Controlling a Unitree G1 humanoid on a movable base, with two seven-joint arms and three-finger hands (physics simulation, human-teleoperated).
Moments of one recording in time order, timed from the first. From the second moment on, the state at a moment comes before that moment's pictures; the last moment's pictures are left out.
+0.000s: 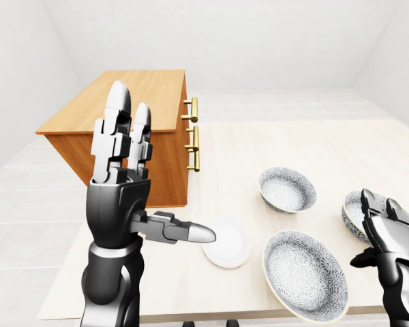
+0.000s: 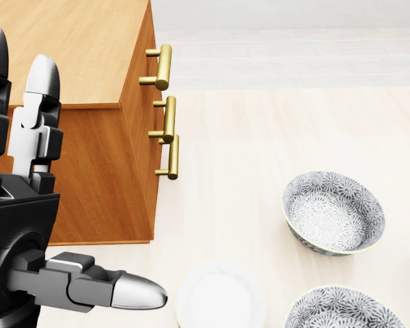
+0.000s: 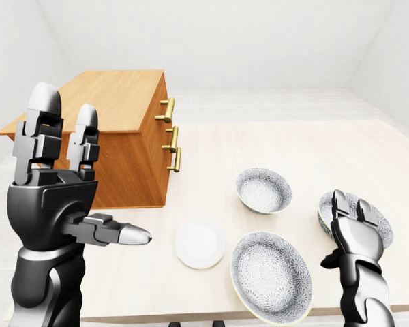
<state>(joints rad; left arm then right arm) 0.00 0.00 -0.09 -0.84 -0.03 0.09 -0.09 0.10 -0.42 -0.49 0.22 -1.05 -0.06 -0.02</state>
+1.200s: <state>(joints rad) -0.10 0.01 -0.10 -0.91 -0.03 0.09 -0.09 -0.07 -0.58 -0.32 0.64 -1.11 0.06 -0.19</state>
